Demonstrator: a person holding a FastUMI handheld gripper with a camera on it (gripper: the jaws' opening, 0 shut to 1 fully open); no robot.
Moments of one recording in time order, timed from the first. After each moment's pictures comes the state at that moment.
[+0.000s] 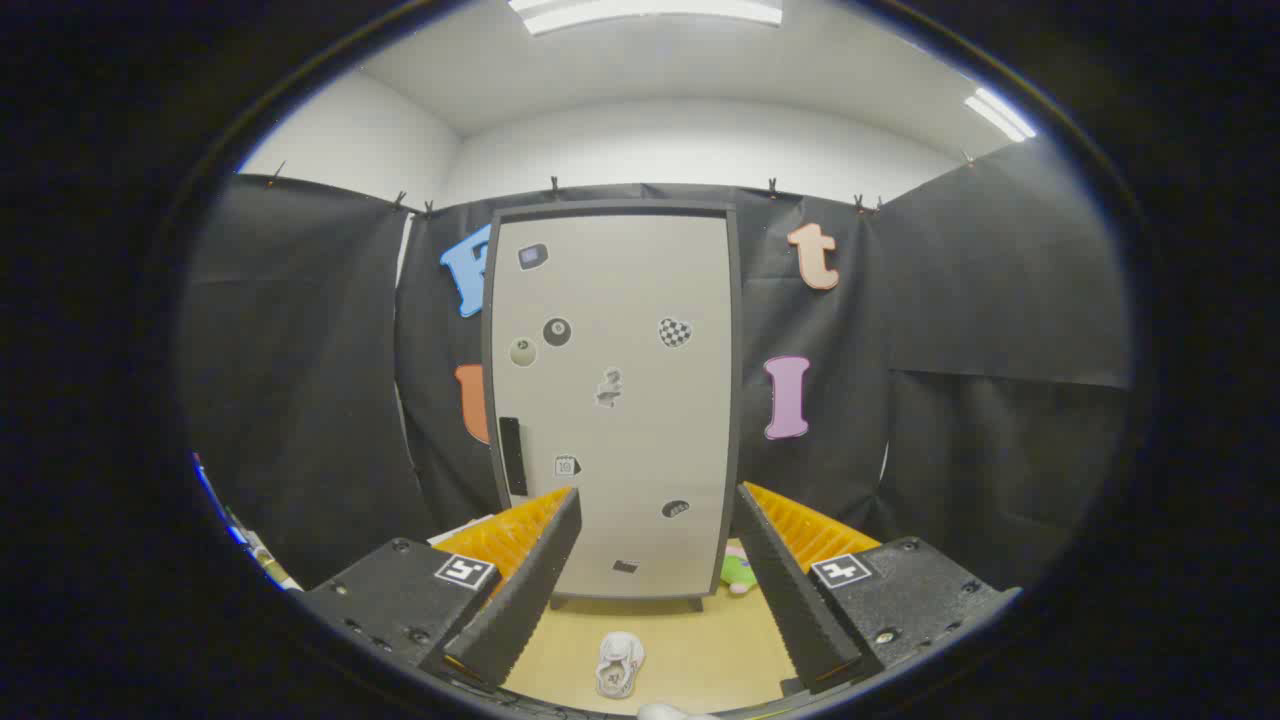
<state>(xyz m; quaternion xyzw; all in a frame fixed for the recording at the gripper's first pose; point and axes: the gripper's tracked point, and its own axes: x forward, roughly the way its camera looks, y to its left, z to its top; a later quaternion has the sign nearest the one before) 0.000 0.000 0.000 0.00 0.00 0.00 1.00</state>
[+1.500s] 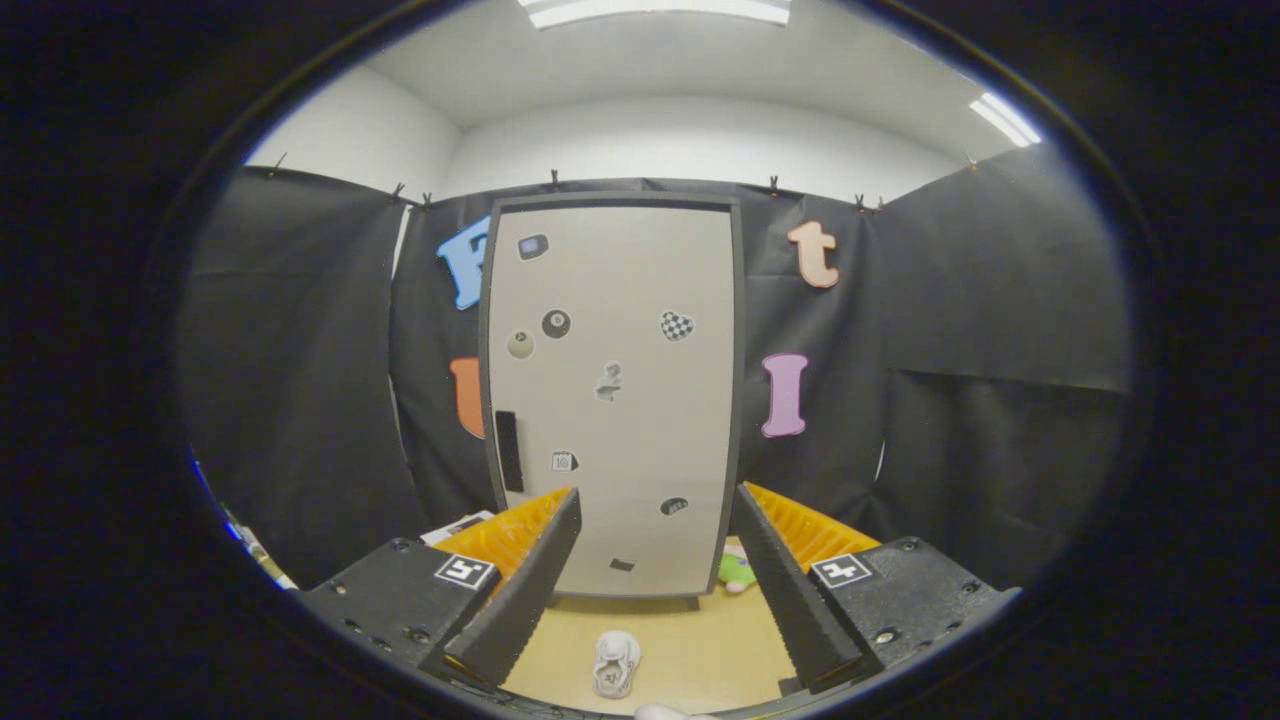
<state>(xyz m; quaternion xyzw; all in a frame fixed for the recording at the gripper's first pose) 0.008 0.006 -0.001 -0.01 0.00 -0.01 1.00</state>
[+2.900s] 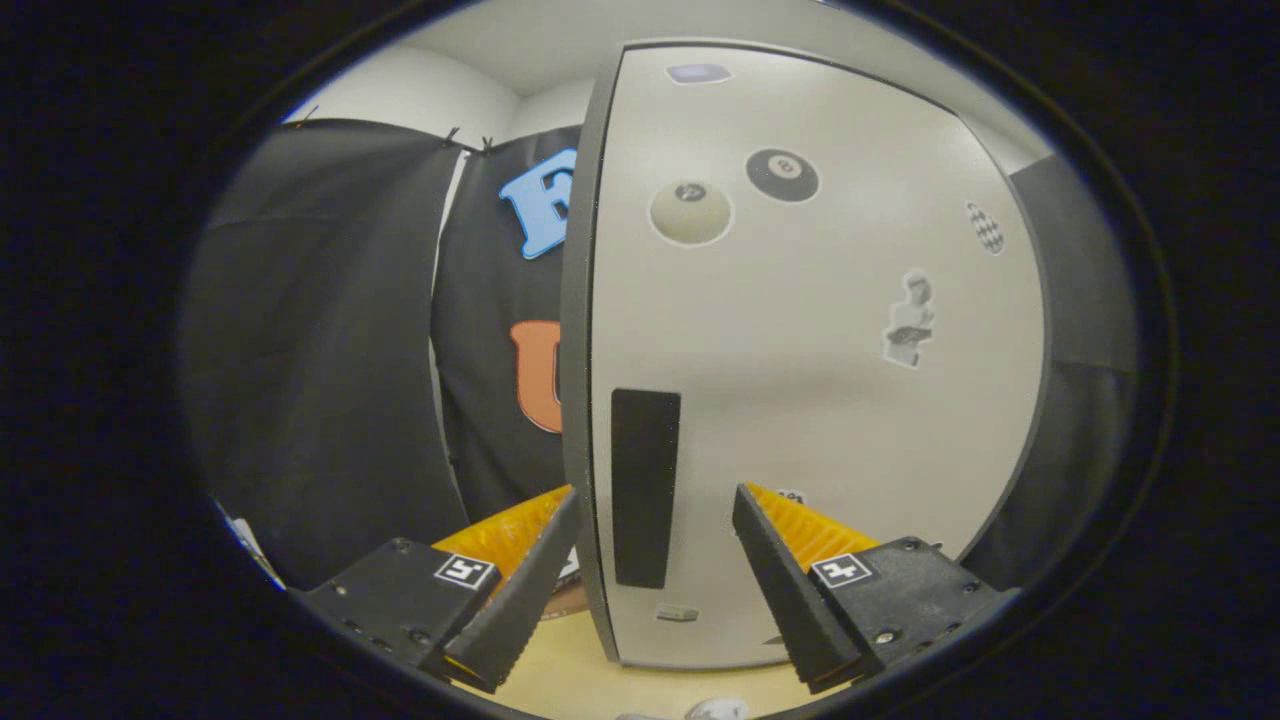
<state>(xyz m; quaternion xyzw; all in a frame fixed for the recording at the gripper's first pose) 0.297 0.211 -0.064 -0.02 0.04 0.11 0.99</state>
